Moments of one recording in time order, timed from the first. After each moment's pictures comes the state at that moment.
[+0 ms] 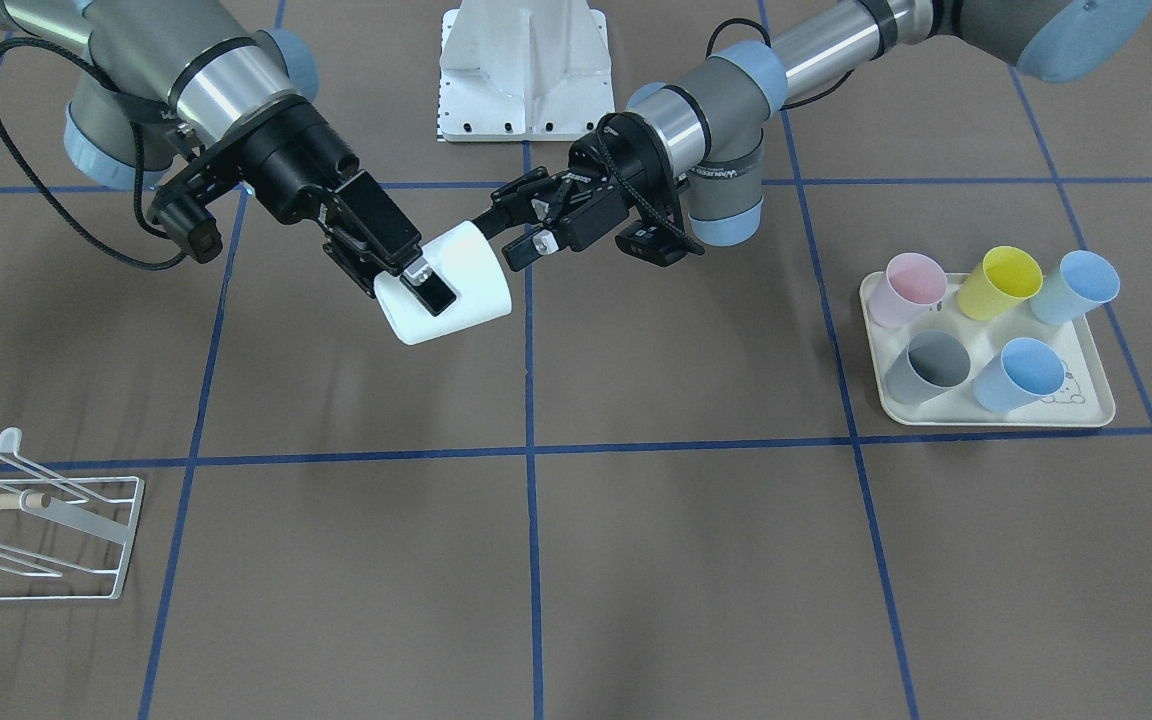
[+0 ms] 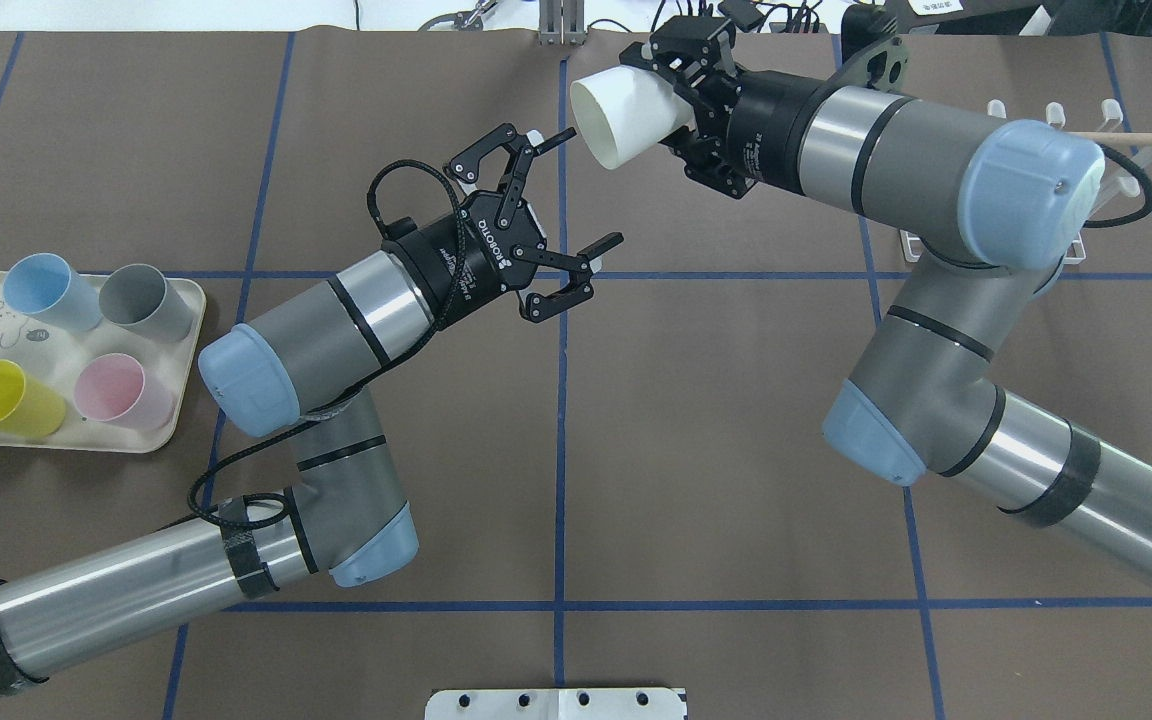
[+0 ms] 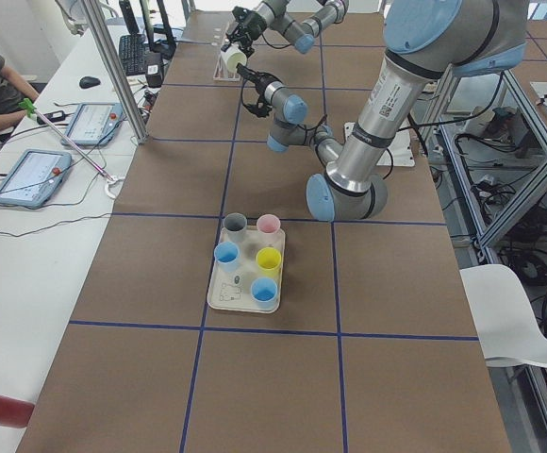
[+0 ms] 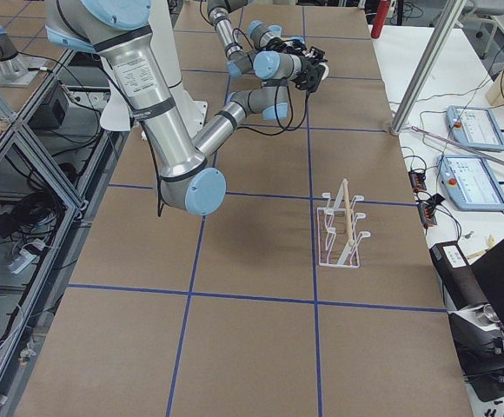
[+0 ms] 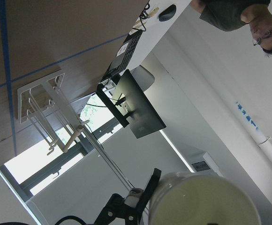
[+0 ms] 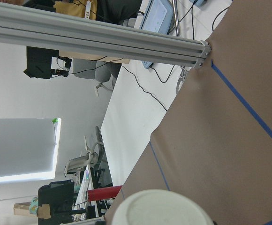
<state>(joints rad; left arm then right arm) -0.48 -2.27 -1.37 -3.26 -1.32 -2.81 0.74 -1.07 1.75 -0.56 1.59 2.07</state>
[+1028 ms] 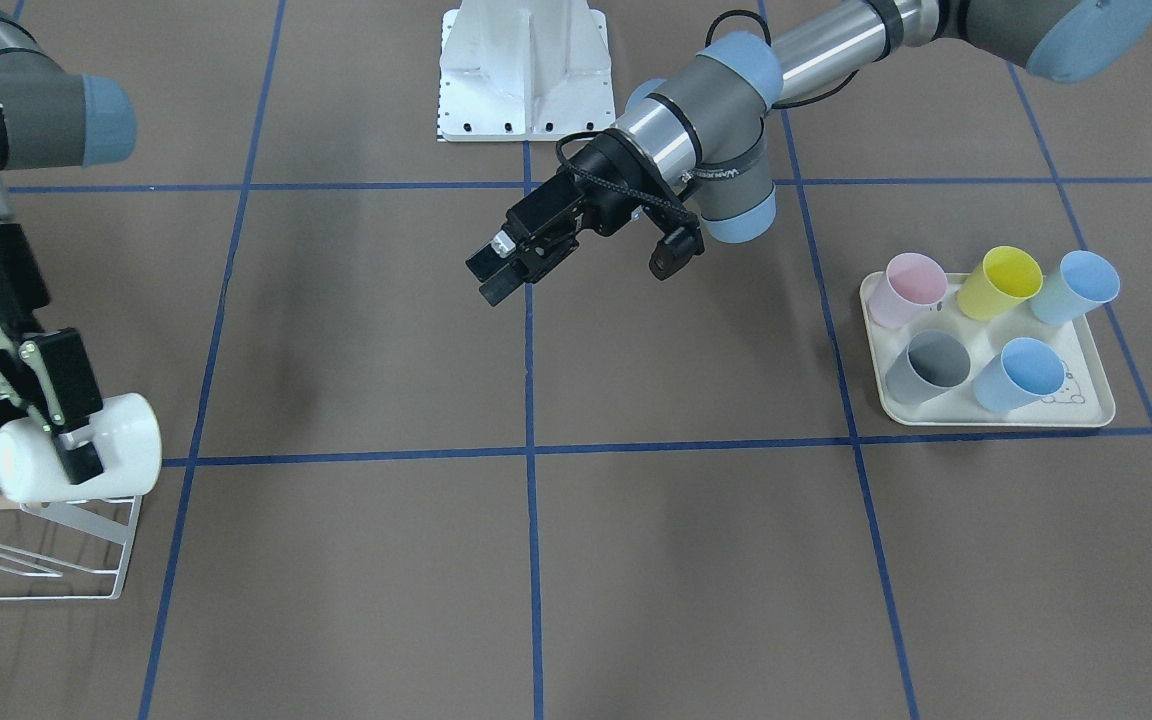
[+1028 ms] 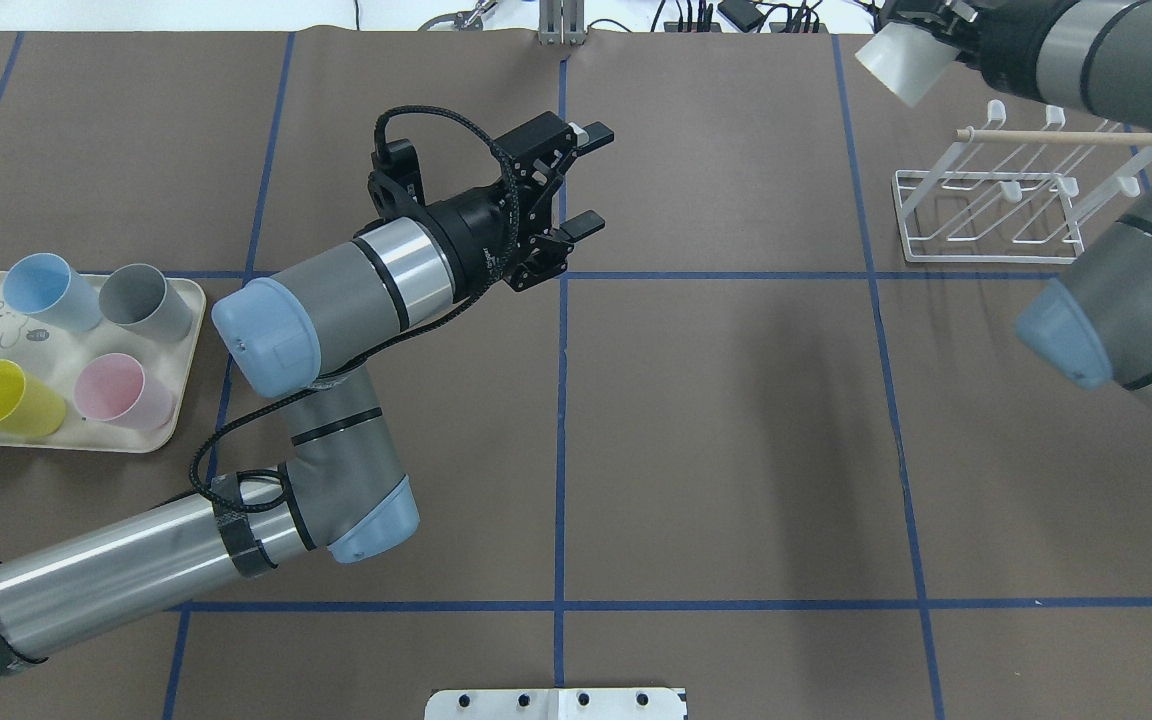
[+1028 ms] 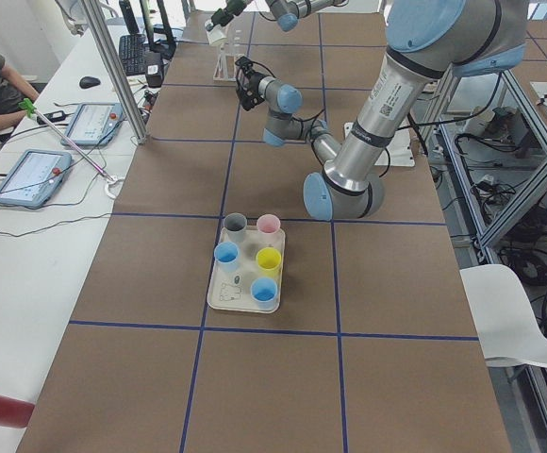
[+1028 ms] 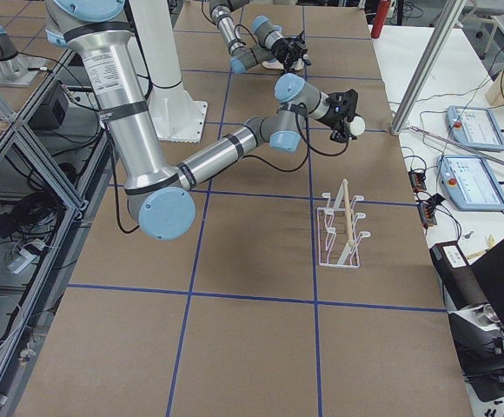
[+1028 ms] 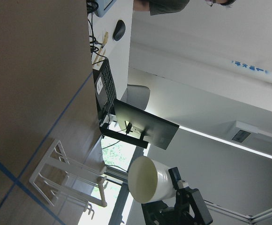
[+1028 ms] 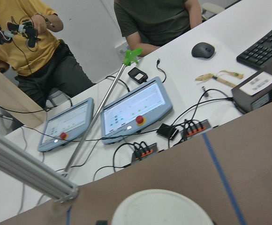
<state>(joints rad) -0.52 -2.28 -1.42 -2.99 -1.39 -2.12 1.03 -1.28 1.75 -0.81 1.64 1.32</state>
